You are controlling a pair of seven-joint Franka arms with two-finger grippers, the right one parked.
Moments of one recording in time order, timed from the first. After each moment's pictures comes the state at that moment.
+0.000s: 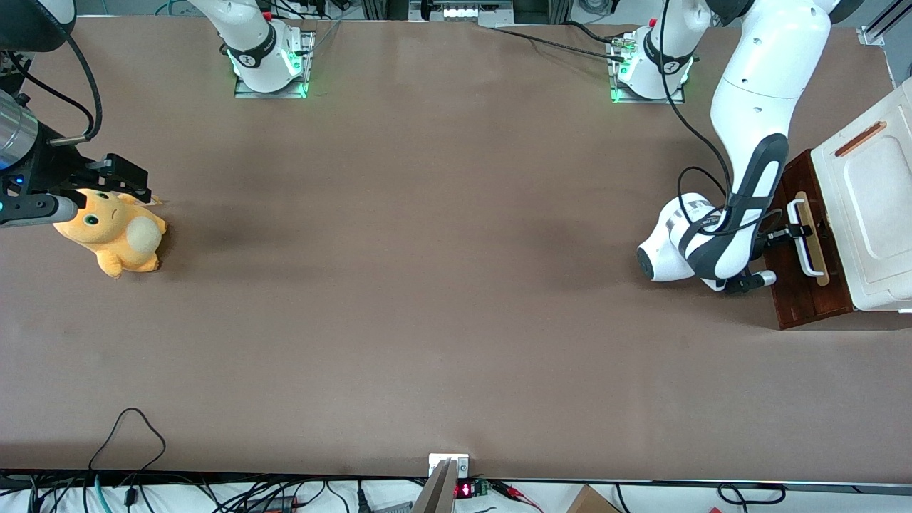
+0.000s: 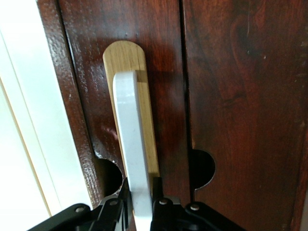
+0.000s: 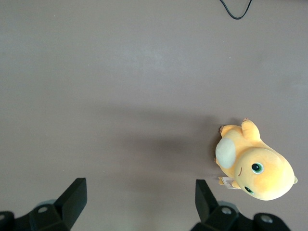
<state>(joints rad) -0.11 0.70 -0.04 -1.89 1.23 1.40 -0.96</state>
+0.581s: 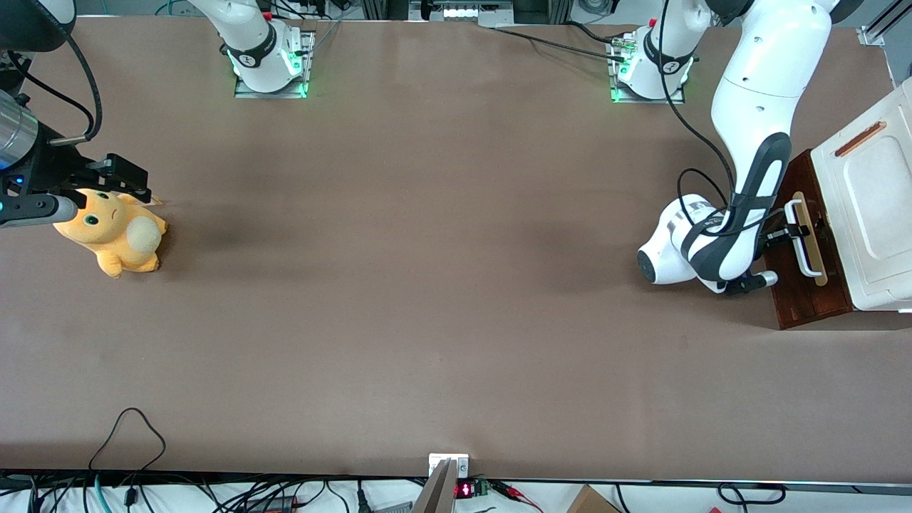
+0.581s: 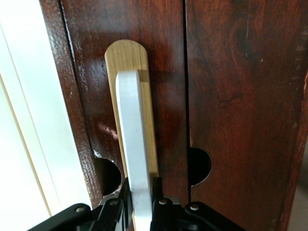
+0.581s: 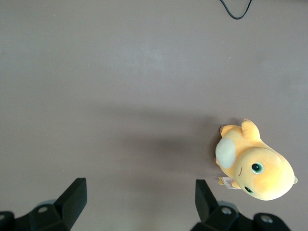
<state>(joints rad) -0.11 0.70 -0.04 -1.87 1.19 1.40 -0.96</state>
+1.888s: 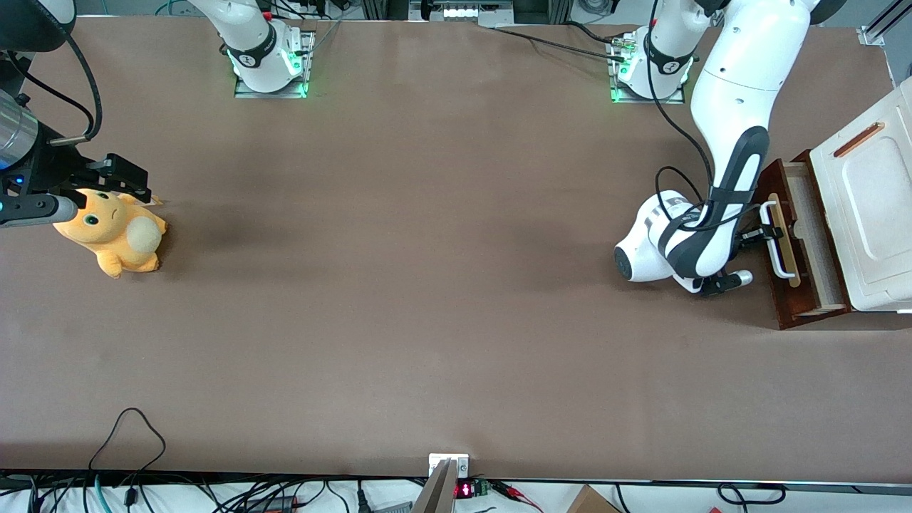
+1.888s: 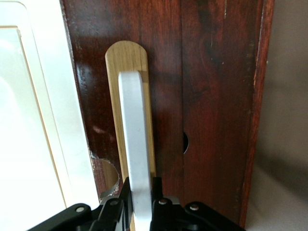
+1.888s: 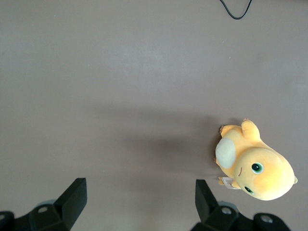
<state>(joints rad) -0.20 0.69 -0.04 -1.85 1.10 1.40 -0.97</state>
